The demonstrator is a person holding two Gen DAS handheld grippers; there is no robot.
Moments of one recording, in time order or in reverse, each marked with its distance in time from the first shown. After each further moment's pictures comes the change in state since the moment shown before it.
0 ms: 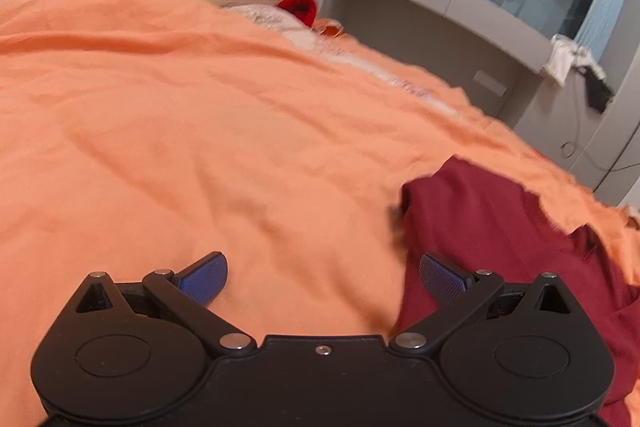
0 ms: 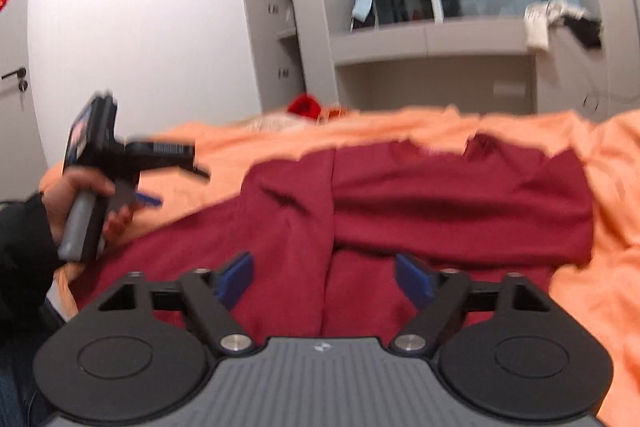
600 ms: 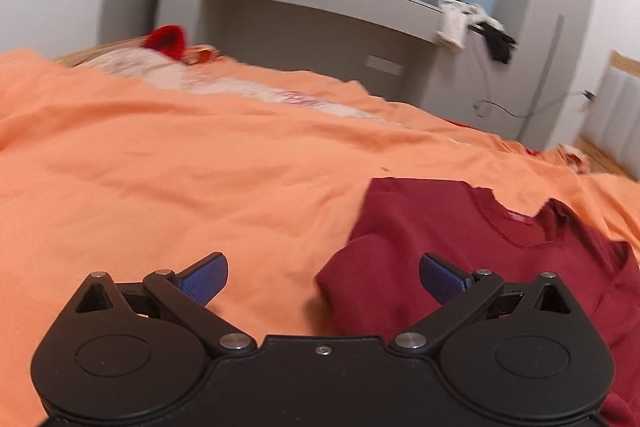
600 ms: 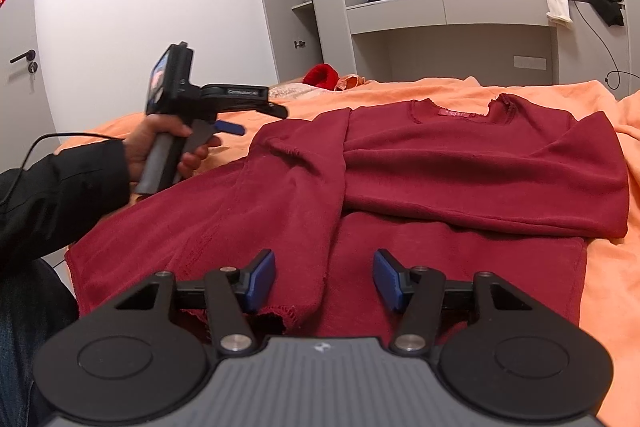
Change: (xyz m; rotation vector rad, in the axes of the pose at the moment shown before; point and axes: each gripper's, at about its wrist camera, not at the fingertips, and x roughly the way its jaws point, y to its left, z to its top) left arm 0.103 -0.047 0.043 0.317 -0.023 -0.257; right arm 0.016 -0.005 -0.014 -0.008 0.059 0.053
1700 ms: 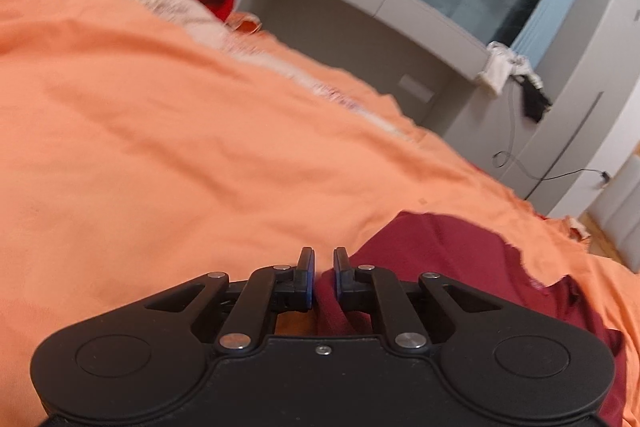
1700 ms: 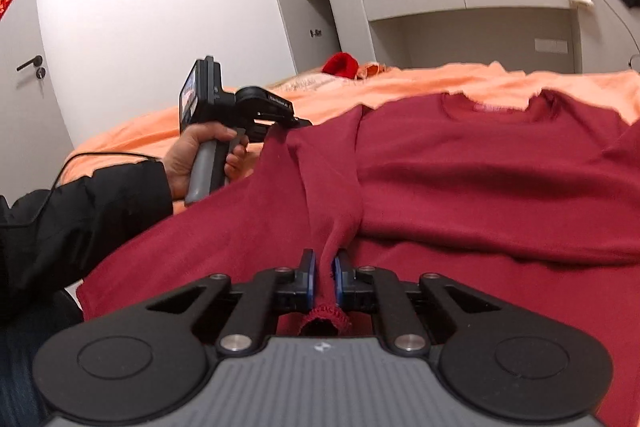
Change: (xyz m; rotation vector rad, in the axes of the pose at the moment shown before) left arm 0.055 0.047 0.000 -0.308 0.000 -0.002; right arm 0.038 0.007 0.024 0.031 0.055 0.069
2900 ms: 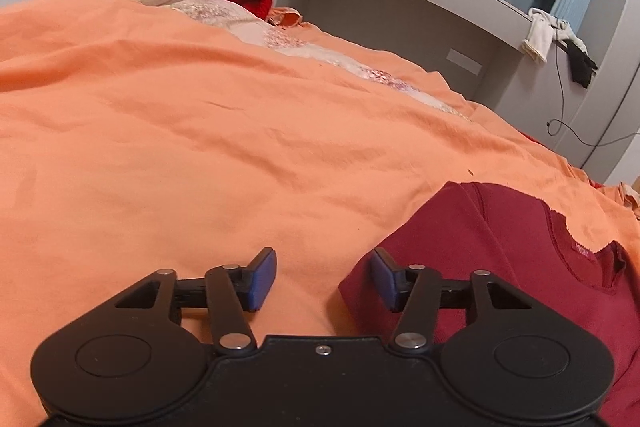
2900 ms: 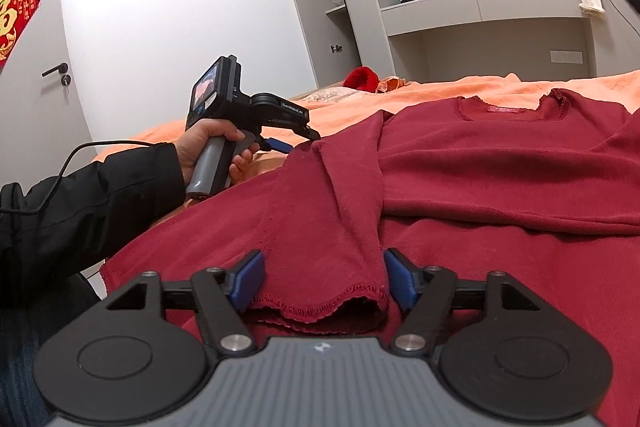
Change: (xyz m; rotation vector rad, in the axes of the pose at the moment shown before) left arm -0.040 -0.010 -0.005 0.075 0.041 0.201; right arm -0.013 0.000 -0.022 -0.014 -0.074 0.066
